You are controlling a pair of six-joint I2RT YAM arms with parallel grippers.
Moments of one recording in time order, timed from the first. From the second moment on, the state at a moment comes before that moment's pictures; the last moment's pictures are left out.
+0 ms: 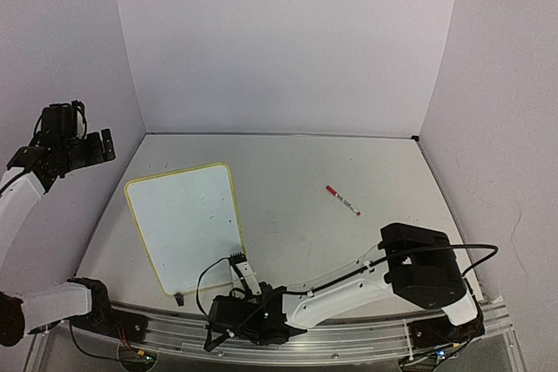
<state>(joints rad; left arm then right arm) -0.05 0.93 1.01 -0.60 -0.27 -0.22 1.56 2.26 1.46 -0.29 0.85 0.96</state>
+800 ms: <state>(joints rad) -0.05 0.93 1.01 -0.60 -0.27 -0.22 1.38 2.20 1.31 -0.27 0.92 0.98</state>
